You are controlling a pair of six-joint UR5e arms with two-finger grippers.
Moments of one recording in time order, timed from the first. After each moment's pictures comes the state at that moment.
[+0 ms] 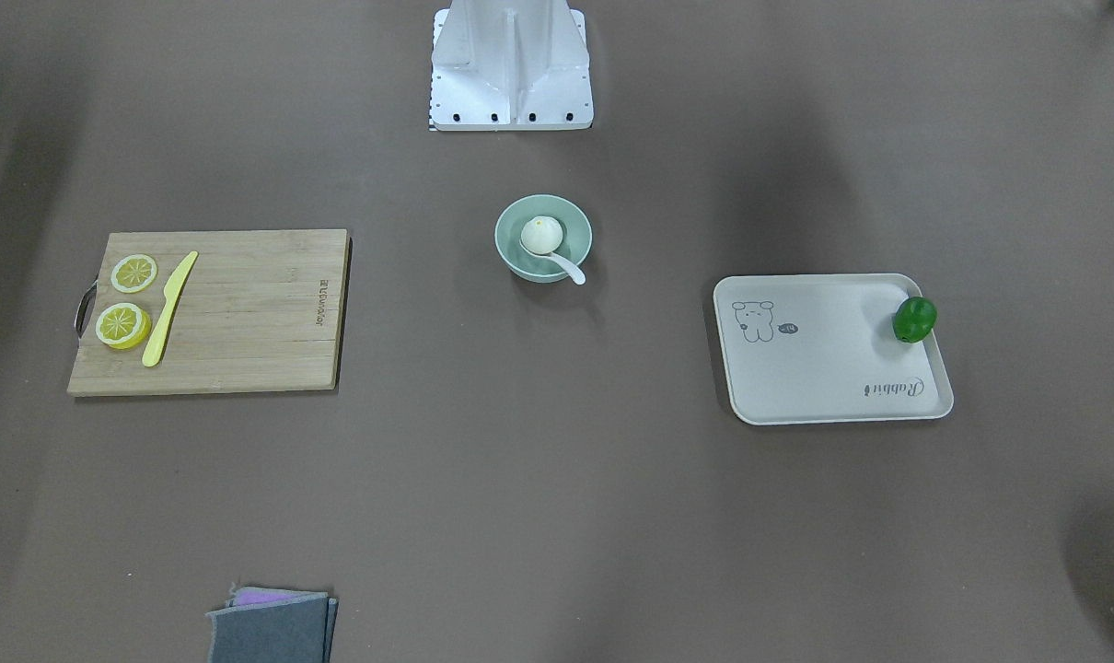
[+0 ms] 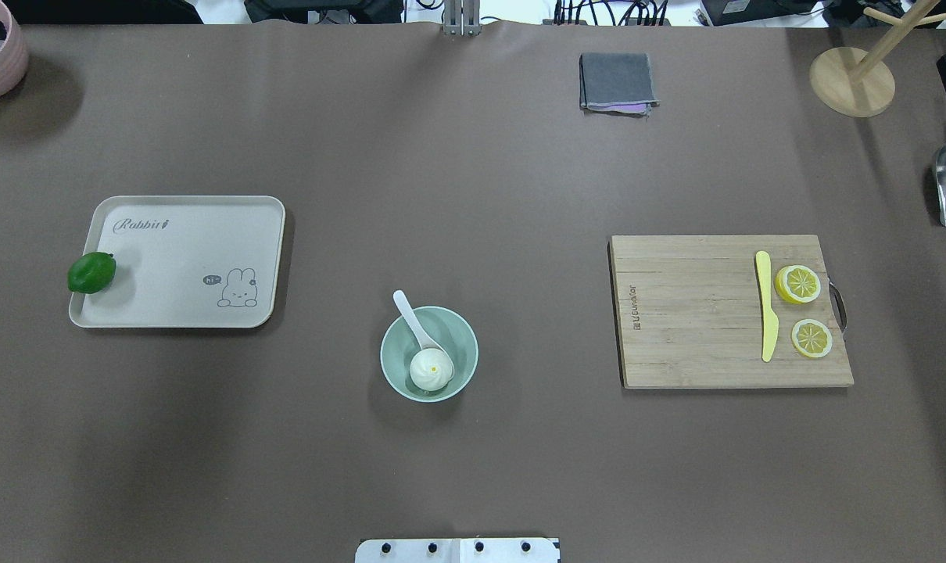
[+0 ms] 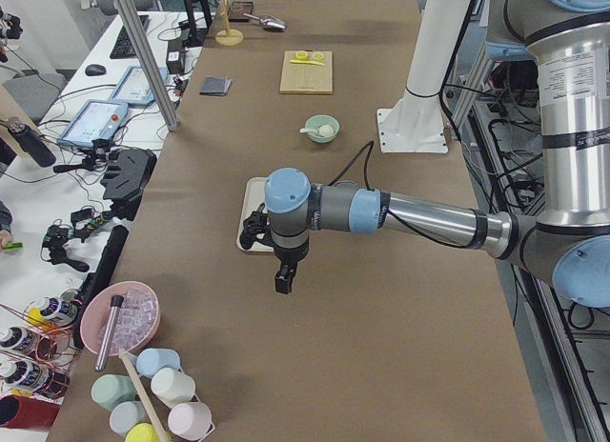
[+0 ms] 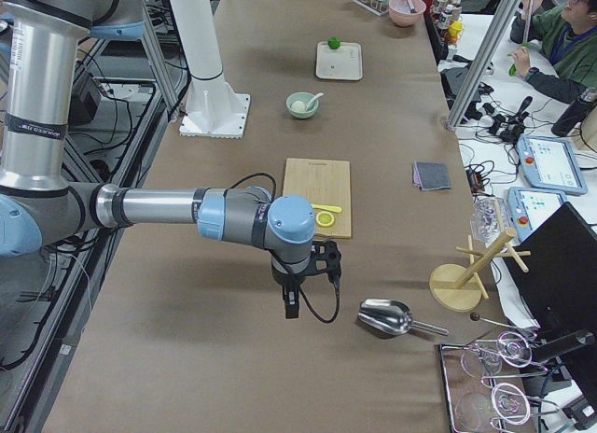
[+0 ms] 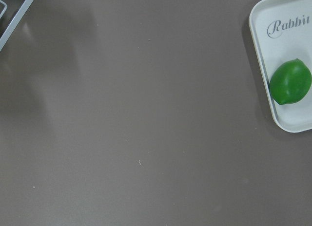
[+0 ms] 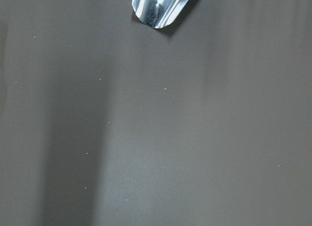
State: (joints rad) left arm -1.51 -1.41 -1.92 -1.47 -2.34 0.15; right arm 1.64 -1.80 1.85 -1.72 2.28 -0.26
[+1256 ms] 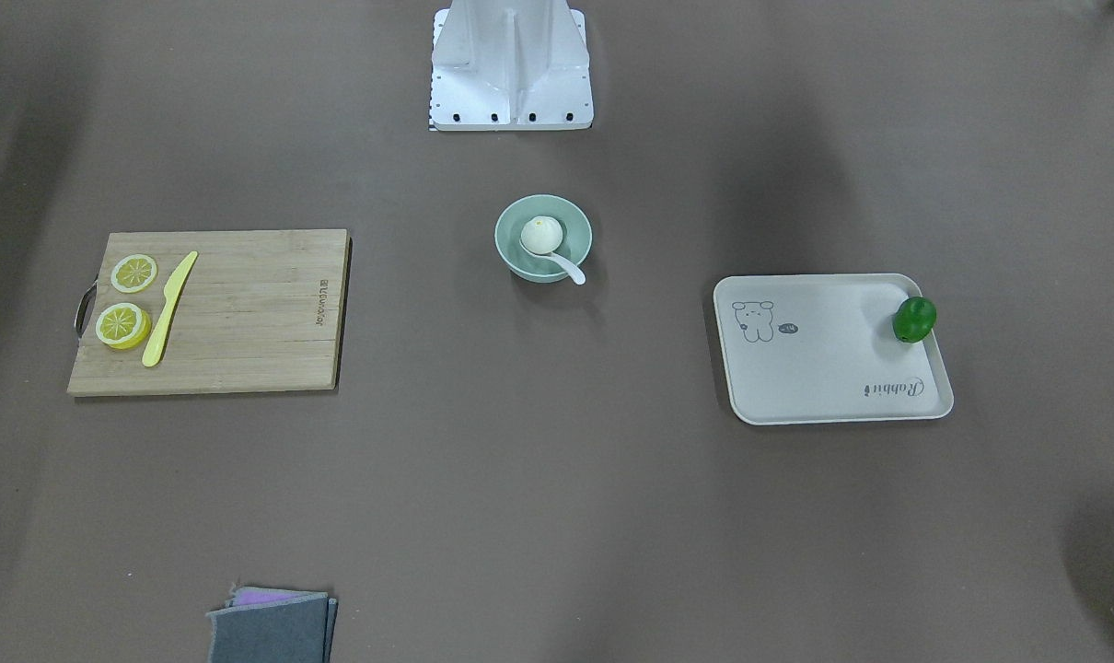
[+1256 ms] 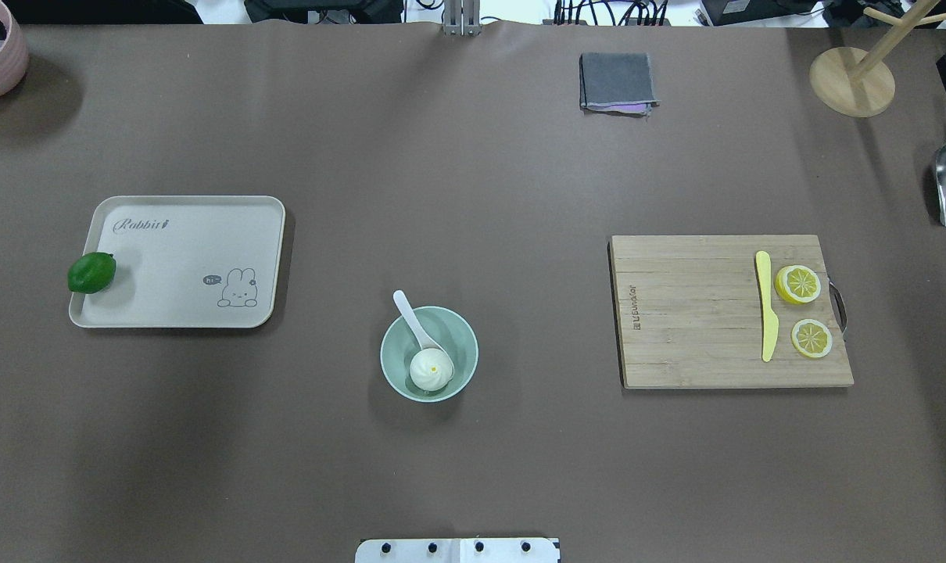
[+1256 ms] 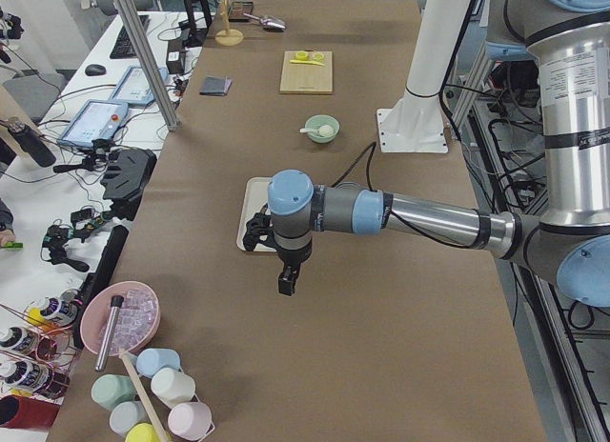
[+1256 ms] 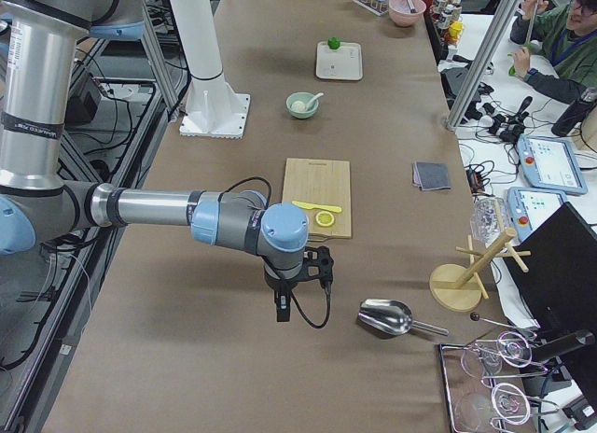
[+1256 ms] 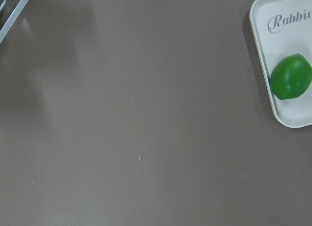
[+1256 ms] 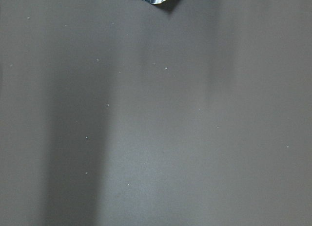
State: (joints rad) left arm -1.51 -1.39 -1.93 -1.47 -2.34 0.16; right arm 1.64 -1.84 1.85 -1.72 2.30 -0.27
